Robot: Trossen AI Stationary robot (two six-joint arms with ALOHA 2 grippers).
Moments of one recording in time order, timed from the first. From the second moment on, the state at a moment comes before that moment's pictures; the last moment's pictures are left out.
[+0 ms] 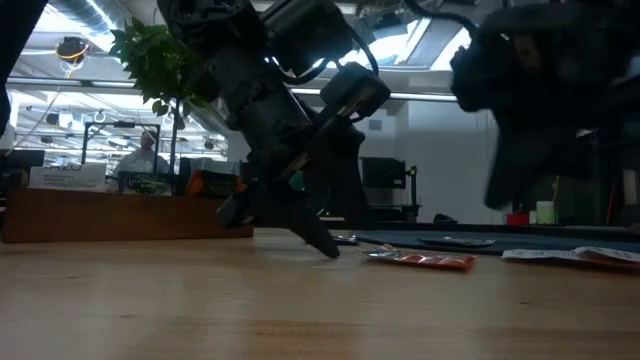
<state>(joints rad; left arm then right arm) -0.15 1.98 1.12 -0.01 0.15 -1.21 0.47 1.61 0.85 -0.29 0.23 1.19</state>
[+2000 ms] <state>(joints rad) -0.08 2.00 1.12 0.00 0.18 -1.01 0.36 1.81 0.85 -0.04 0.10 1.12</state>
